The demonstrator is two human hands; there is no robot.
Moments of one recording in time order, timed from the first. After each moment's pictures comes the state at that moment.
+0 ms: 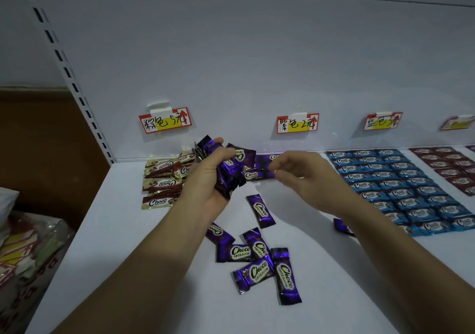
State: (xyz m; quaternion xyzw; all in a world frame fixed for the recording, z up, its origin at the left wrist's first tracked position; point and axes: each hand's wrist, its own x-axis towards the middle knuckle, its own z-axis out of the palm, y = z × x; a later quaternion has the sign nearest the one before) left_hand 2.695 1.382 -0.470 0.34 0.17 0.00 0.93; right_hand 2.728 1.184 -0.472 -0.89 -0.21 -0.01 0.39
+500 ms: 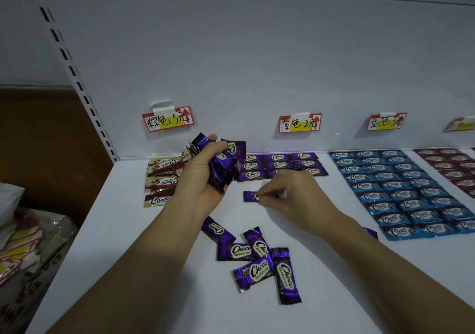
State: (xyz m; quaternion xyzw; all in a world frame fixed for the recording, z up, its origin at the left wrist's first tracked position) left_hand 2.697 1.392 -0.470 0.31 0.18 0.01 0.93; right_hand 2.721 1.197 -0.509 -0.91 -0.30 -0.05 0.30
